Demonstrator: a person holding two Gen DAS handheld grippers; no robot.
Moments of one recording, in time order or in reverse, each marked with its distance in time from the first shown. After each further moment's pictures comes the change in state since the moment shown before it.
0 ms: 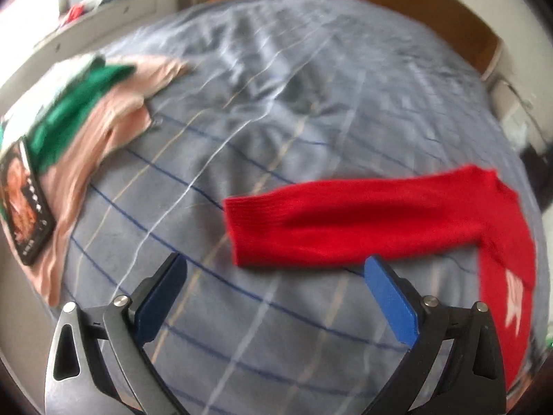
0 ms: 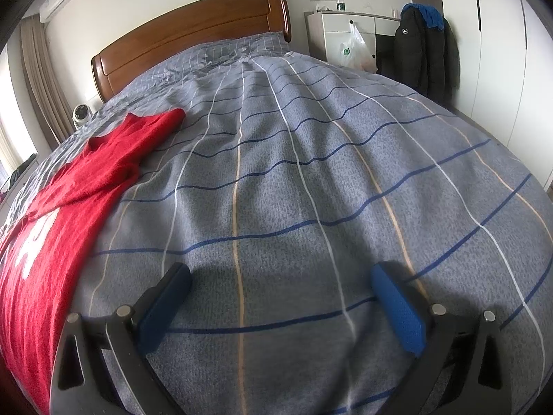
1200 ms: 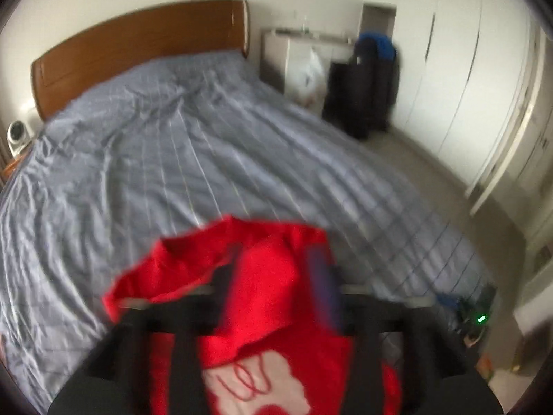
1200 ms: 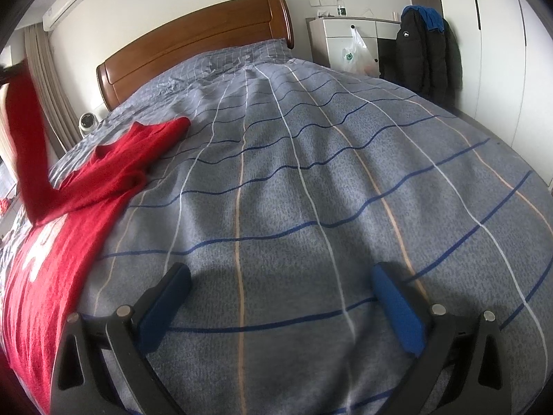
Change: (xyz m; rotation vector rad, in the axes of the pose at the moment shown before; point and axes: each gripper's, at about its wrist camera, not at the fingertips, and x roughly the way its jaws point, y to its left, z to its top) left arm -0.127 -0.501 -0.046 0.769 -0.170 -0.439; right arm -0.006 -0.005 -0.003 0.017 -0.031 0.034
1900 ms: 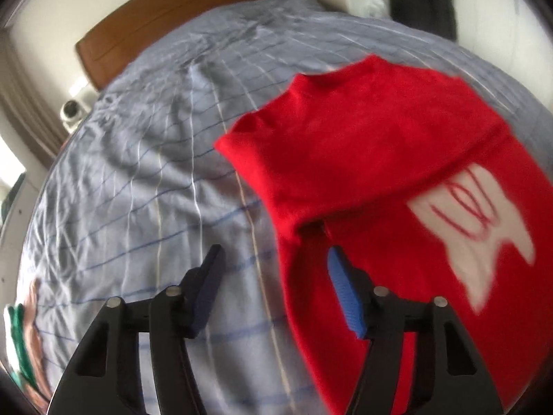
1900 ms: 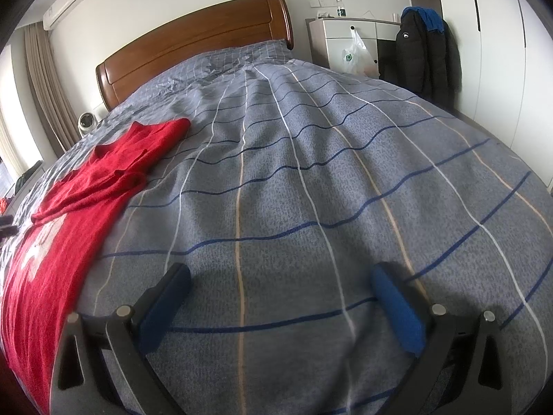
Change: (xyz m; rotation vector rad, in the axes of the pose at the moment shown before) left arm 0.039 0.154 -0.178 0.044 0.148 0.308; right arm -0.002 0.000 -0.002 -0.008 -0.001 -0.008
